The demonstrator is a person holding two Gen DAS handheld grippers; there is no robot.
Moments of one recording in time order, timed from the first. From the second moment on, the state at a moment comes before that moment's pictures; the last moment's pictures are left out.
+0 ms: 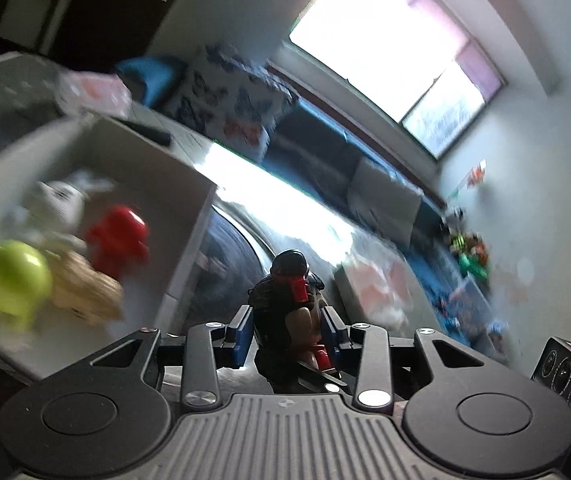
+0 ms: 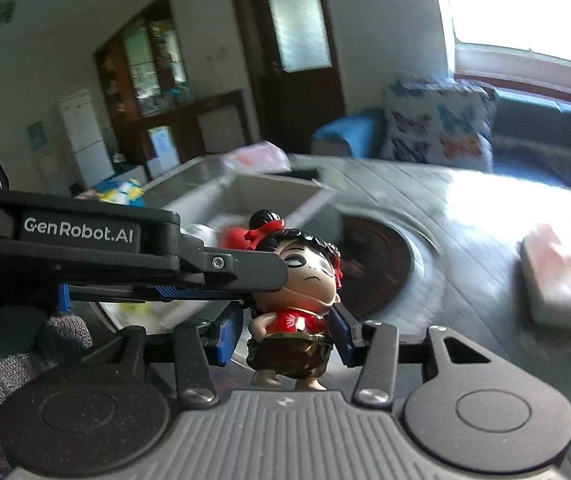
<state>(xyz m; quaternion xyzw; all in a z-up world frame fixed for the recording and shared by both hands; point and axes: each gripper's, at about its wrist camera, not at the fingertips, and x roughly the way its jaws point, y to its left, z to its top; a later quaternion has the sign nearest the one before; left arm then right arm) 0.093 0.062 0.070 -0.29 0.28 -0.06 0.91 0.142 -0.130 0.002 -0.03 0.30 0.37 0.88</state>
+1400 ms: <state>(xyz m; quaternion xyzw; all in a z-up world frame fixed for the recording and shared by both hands) 0.074 0.163 0.036 -0.31 0.34 0.06 0.89 0.148 0.007 -0.032 -0.08 0.36 0.47 0.80</state>
